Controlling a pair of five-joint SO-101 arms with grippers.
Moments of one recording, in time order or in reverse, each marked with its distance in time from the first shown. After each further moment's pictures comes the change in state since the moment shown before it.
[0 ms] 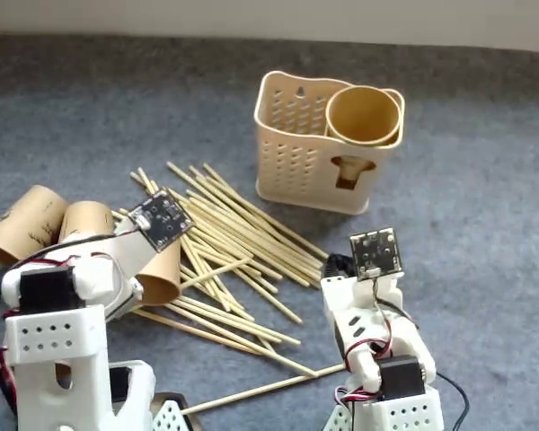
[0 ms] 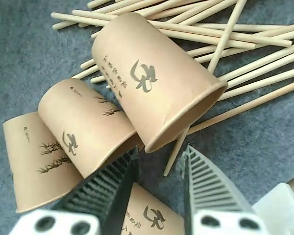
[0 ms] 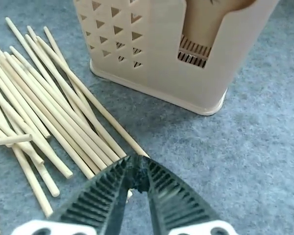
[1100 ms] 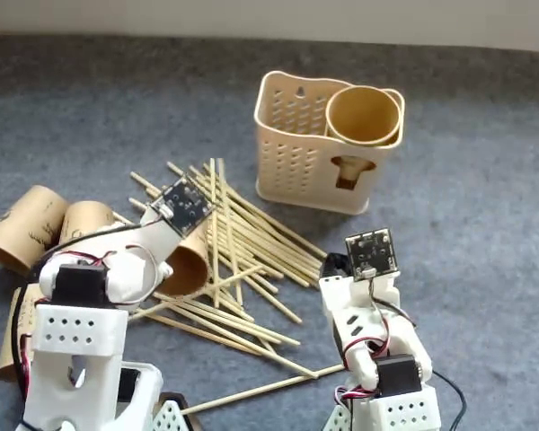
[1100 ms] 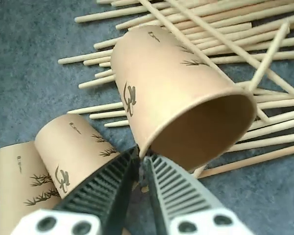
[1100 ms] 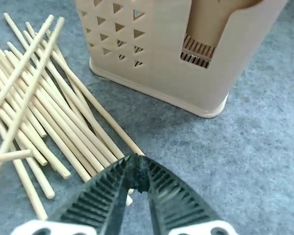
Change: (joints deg) left arm 10.7 0.1 5.0 -11.6 17.0; right arm 0.0 0.0 3.1 -3.6 1.4
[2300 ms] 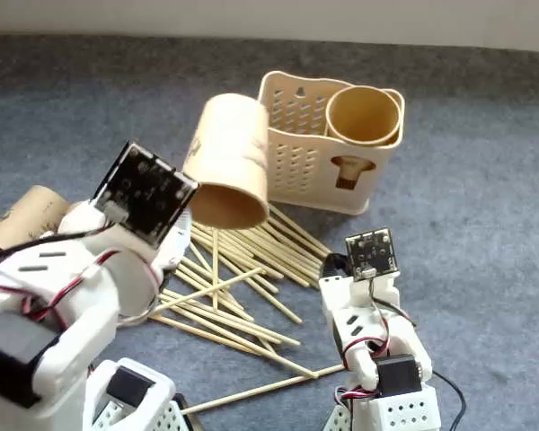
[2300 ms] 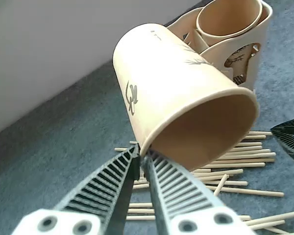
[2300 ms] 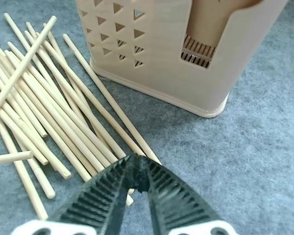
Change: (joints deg) left arm 19.6 2.0 -43.6 11.3 22.2; right arm 0.0 0.0 0.4 0.0 0.0
